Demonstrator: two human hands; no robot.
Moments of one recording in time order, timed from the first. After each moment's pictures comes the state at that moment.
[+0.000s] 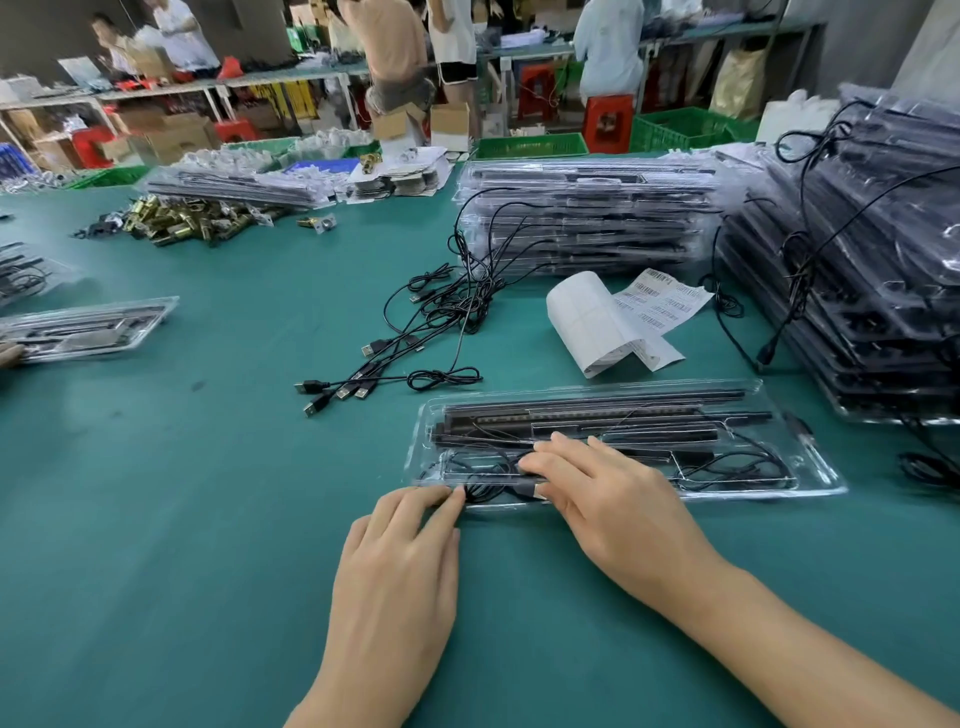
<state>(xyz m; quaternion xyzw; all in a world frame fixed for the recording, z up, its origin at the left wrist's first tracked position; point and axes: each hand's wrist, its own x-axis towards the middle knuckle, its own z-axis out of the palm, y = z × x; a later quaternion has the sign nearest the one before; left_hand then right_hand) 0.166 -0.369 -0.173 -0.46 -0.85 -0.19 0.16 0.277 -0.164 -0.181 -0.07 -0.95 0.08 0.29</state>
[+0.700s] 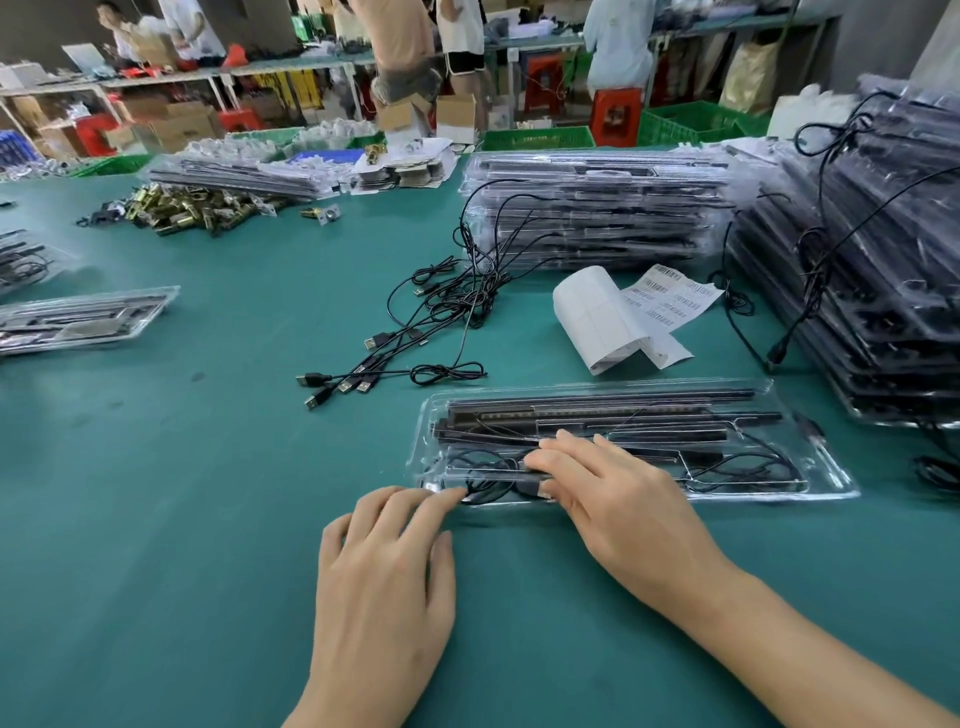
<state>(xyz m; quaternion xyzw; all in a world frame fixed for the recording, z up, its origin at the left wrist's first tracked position) 0.170 -0.375 -0.170 -0.43 -0.87 -0.21 0.16 0.276 -0.162 -0.185 -0.07 -0.95 0.09 0.30</state>
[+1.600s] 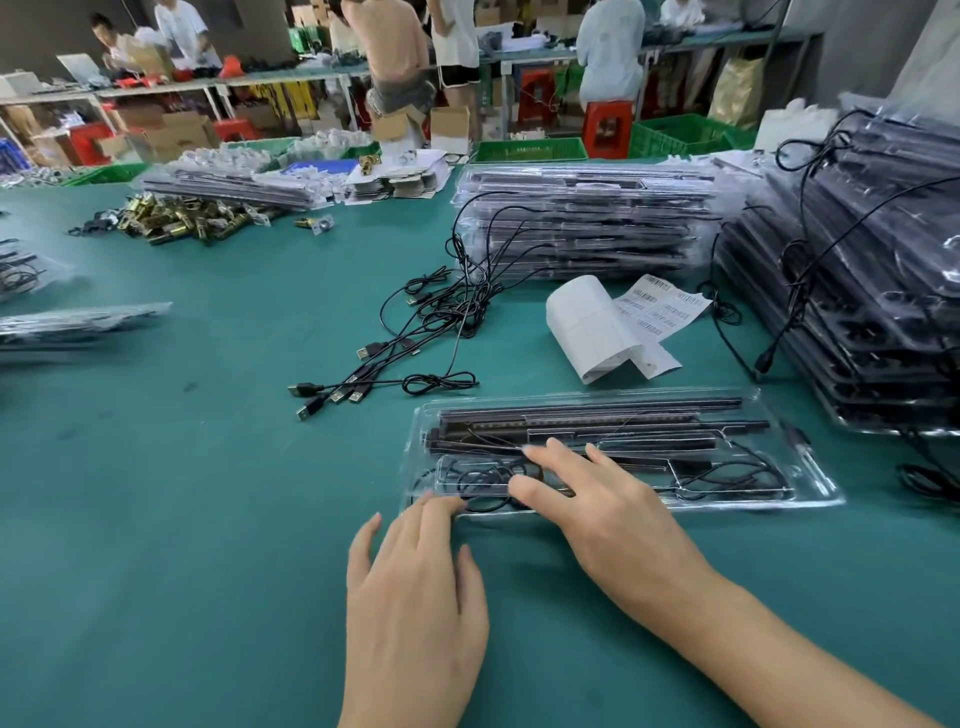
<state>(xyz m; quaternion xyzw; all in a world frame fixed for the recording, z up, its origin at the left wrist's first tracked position) 0.202 -0.350 -0.152 -0.34 -0.91 -0.22 0.06 0.278 -0.167 -0.180 -0.05 -0.97 0.02 0.25</state>
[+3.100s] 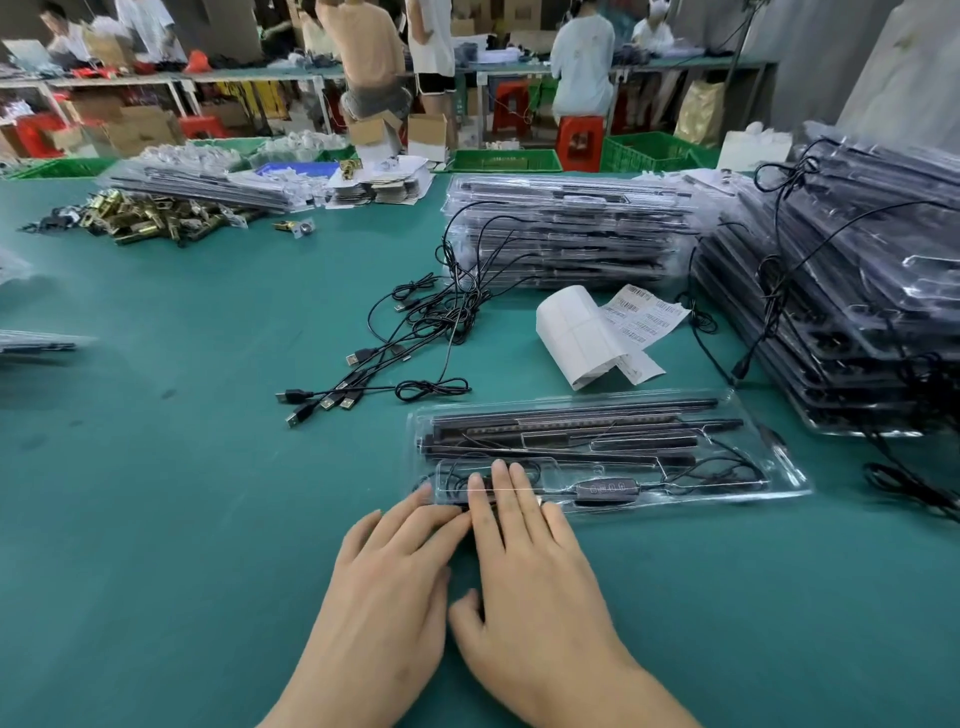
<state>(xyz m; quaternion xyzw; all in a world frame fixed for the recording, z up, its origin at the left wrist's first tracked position) 0.156 -0.375 -0.154 -0.54 -0.82 -0.18 0.04 0.256 -0.261 -0.158 -0.21 -0.97 0.09 0.02</state>
